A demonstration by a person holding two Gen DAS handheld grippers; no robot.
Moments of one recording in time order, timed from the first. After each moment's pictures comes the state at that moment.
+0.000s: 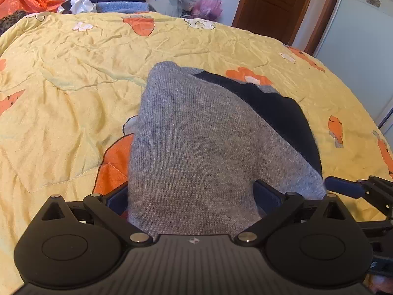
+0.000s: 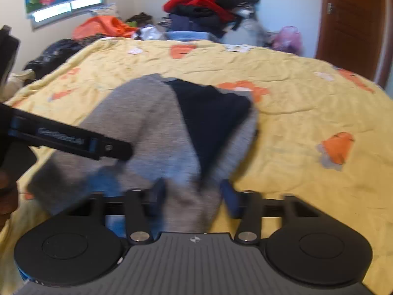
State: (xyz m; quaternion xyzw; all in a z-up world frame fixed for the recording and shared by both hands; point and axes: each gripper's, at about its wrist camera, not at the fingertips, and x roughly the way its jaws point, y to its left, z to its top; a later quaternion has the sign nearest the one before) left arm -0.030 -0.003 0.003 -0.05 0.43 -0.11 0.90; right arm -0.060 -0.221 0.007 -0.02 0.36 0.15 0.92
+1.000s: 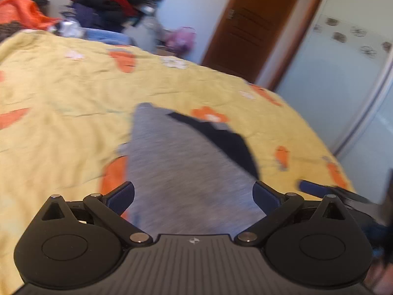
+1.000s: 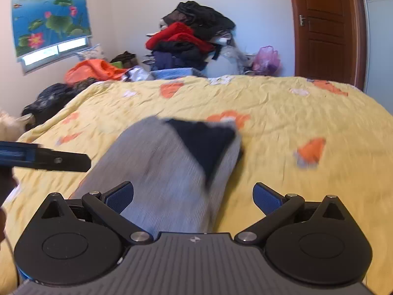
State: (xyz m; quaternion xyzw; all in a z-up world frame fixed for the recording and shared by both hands) left arm -0.070 0.028 0.057 -0.12 0.36 -0.21 0.90; right arm -0.075 -0.229 0.041 0.06 0.30 0.13 0.94
